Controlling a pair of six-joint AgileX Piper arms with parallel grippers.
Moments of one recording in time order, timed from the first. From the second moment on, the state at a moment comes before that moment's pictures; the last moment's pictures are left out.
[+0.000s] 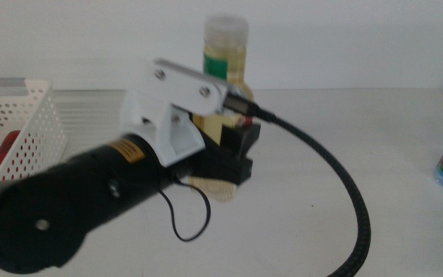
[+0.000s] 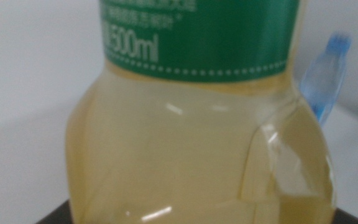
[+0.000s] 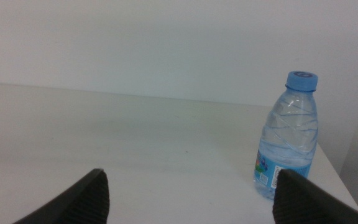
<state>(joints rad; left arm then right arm) -0.83 1.26 -0.75 -0.65 -0.25 0.51 0.06 -0.01 0.03 0.10 0.13 -0.13</state>
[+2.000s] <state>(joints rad) 0.22 1.59 -1.64 -0.01 1.28 0.20 0.06 -0.01 0.03 0.10 0.13 -0.13</state>
